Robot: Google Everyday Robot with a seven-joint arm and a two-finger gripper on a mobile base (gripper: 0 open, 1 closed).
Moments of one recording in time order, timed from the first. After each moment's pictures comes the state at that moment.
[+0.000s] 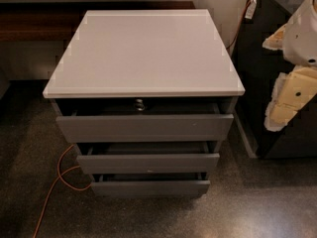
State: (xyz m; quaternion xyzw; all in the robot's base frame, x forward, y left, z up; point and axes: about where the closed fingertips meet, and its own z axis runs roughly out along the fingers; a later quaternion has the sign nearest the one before) arm 0.438 -0.216 0.980 -0.60 0.78 -0.04 0.17
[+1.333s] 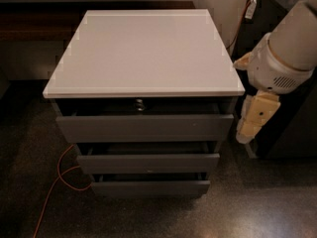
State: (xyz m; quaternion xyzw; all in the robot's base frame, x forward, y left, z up) arm 0.463 -0.188 0.916 -0.64 0.75 -0.01 0.18
